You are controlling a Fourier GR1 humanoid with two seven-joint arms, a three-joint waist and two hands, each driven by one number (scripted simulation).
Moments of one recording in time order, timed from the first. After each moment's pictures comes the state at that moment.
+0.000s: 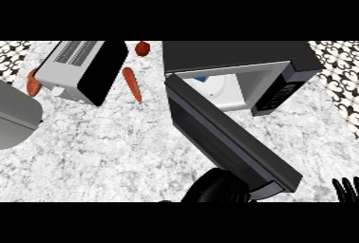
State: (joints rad) left arm -0.43 0.00 -1.04 -1.32 0.09 0.34 0.08; right arm 0.51 -0.35 -0.03 -1.57 -0.34 0.38 -0.82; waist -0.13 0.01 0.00
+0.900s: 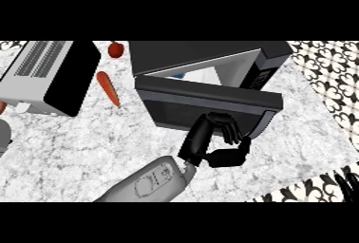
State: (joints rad) left arm -0.68 0.00 -0.86 -1.15 0.40 0.60 -0.11; right arm 0.54 -0.47 0.02 -1.81 -0.46 0.43 -0.70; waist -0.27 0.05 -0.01
